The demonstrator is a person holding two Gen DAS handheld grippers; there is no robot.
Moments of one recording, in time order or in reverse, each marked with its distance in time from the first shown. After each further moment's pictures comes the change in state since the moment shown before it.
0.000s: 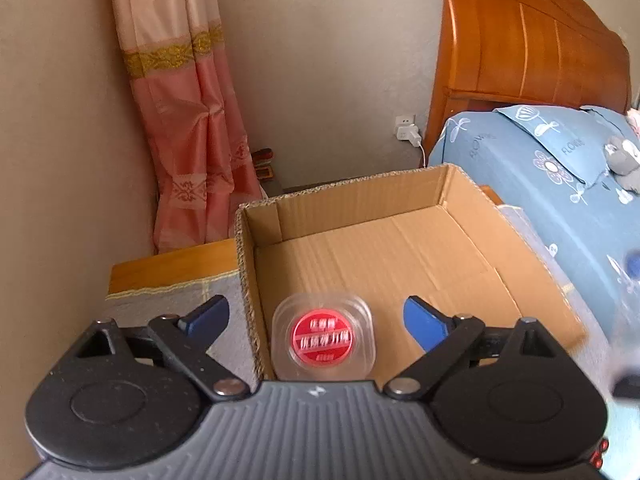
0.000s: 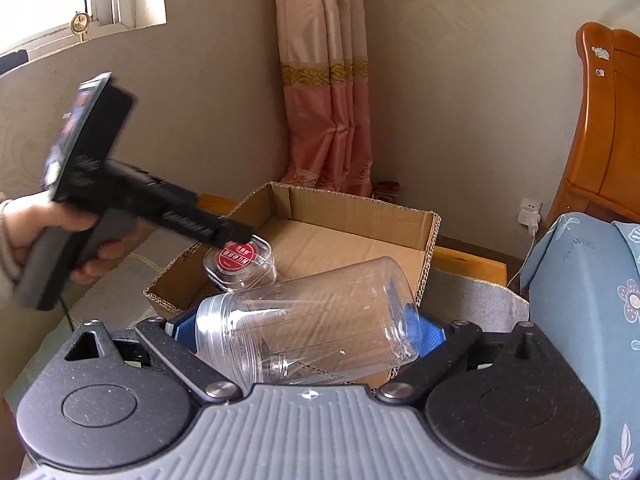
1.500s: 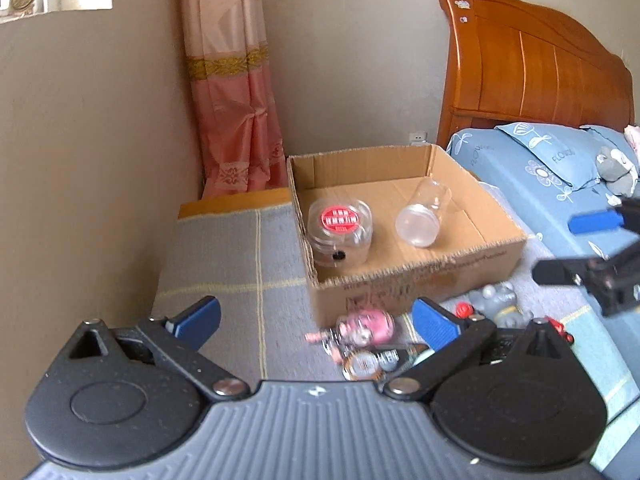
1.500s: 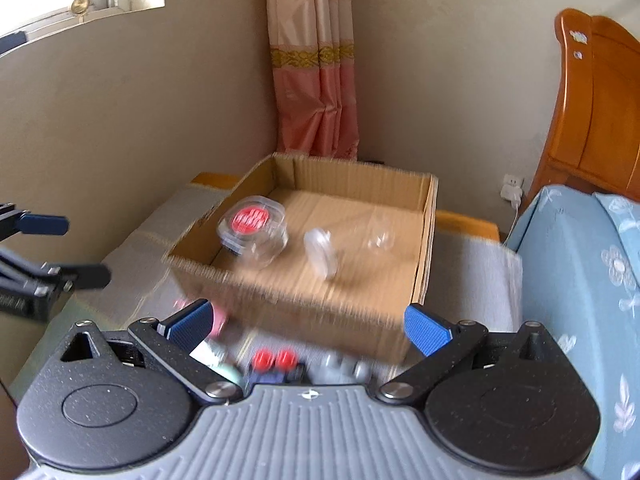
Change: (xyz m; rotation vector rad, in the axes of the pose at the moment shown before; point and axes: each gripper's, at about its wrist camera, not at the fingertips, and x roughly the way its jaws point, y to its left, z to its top) left arm -0.124 0.006 -0.110 -0.072 -0.088 0.063; right arm -0.034 0.044 -0.052 0.057 0.032 -0.068
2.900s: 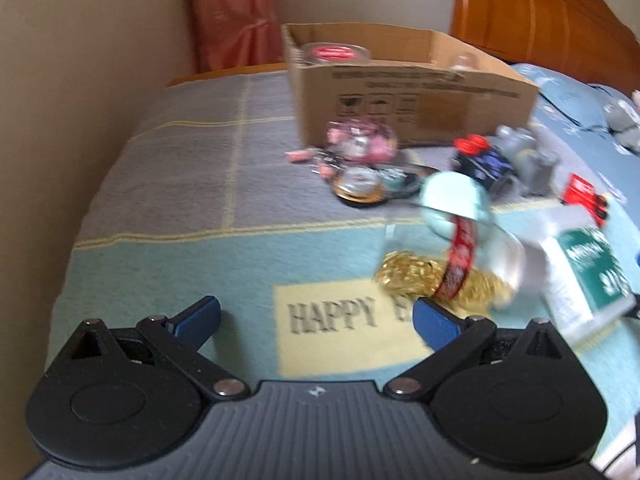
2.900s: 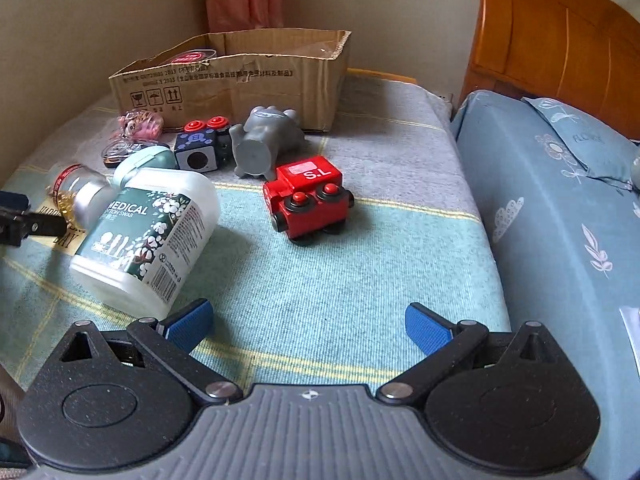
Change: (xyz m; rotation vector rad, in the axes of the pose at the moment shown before) left arm 0.043 -0.005 -0.126 -0.040 0.138 0.001; right arm -0.005 -0.010 -0.174 0.085 0.102 -0.195
